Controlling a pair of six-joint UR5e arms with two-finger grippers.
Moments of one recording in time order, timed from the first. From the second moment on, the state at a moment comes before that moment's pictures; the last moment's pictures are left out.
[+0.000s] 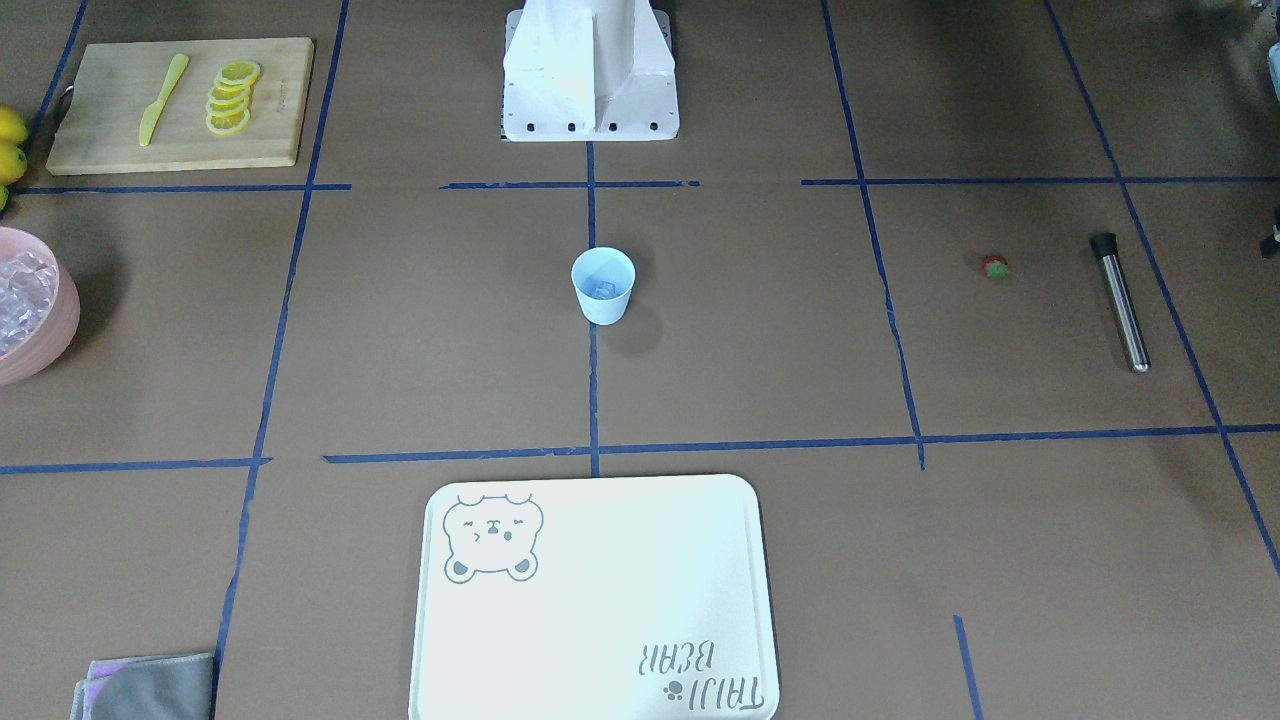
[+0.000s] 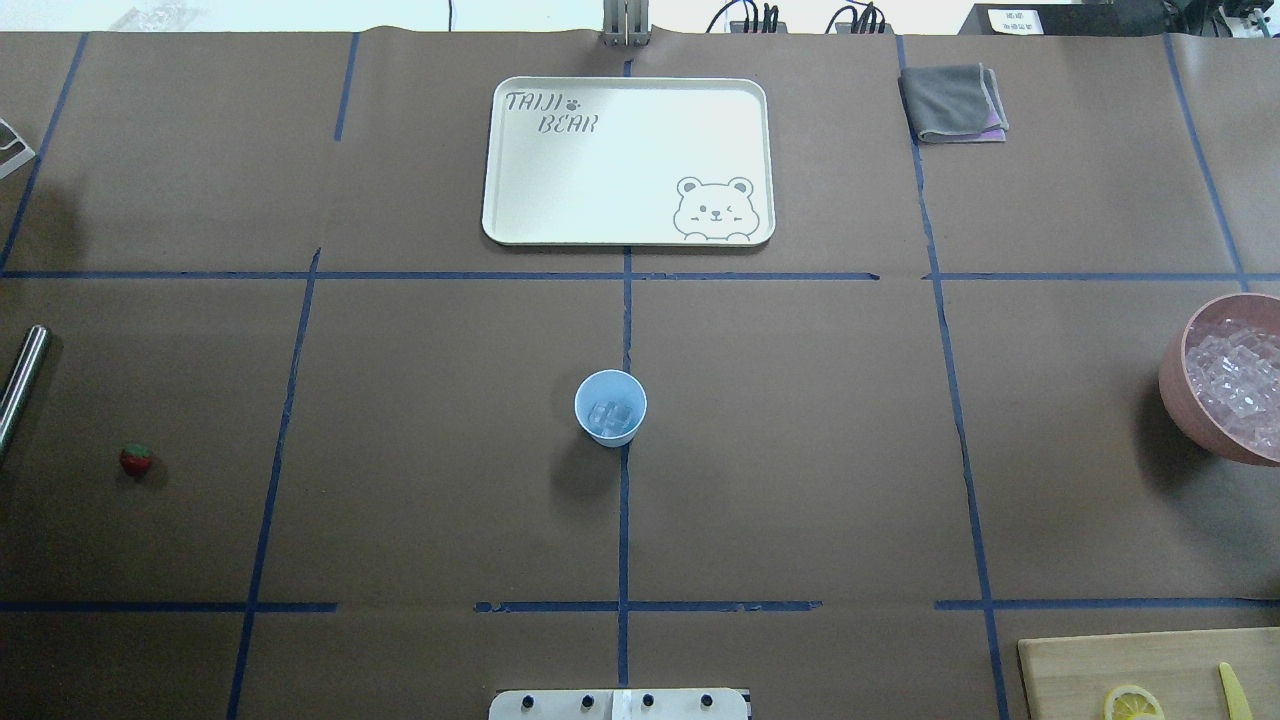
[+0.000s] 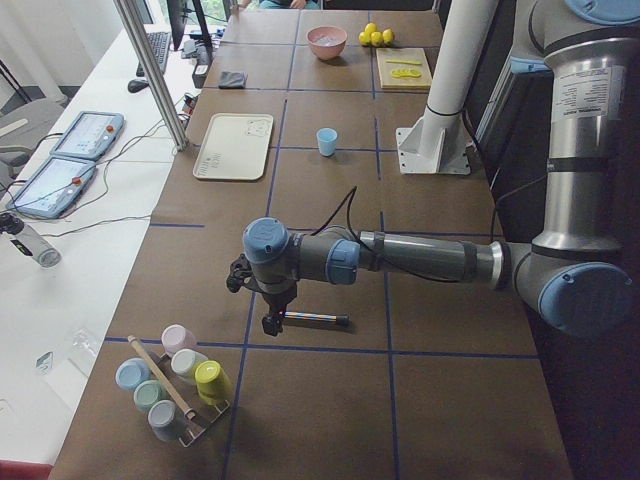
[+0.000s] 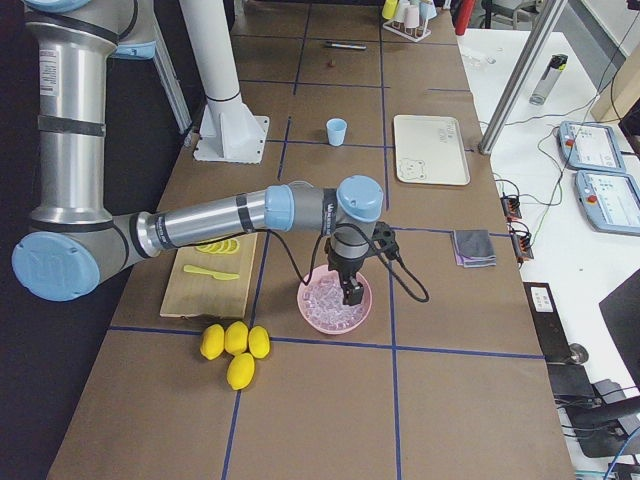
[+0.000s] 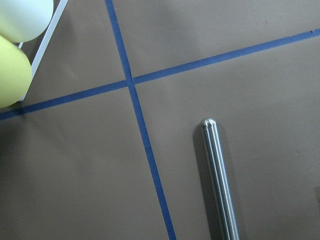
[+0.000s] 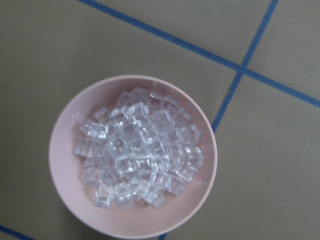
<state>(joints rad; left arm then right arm) -1.47 -1.53 -1.68 -1.62 -2.37 0.15 1.52 -1.70 1.91 -1.82 2.32 -0.38</state>
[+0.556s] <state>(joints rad) -1.47 -1.55 -1.68 -1.66 -2.37 0.15 1.60 -1.80 1.88 -1.75 2.31 -0.36</state>
